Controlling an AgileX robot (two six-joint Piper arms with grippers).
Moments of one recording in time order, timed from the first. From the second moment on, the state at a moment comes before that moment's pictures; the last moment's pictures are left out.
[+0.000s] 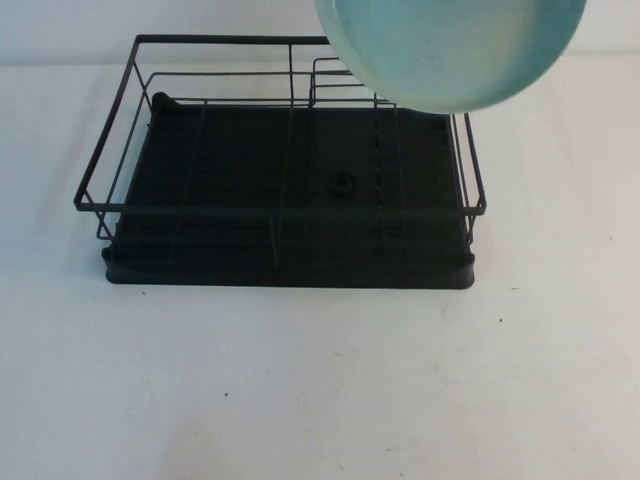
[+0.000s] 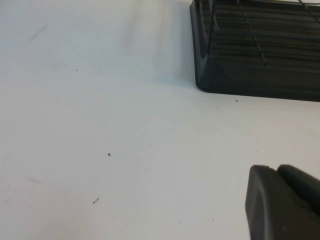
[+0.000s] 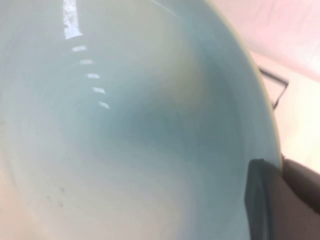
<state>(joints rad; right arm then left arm) 0.18 1.71 -2.18 0.36 1.26 -0.35 -0.09 -0.01 0.02 0.08 0.35 -0.06</state>
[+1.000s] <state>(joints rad) 0.37 1.24 -0.86 0.64 0.69 -0.15 -0.09 -0.01 0.02 0.08 0.35 -0.06</state>
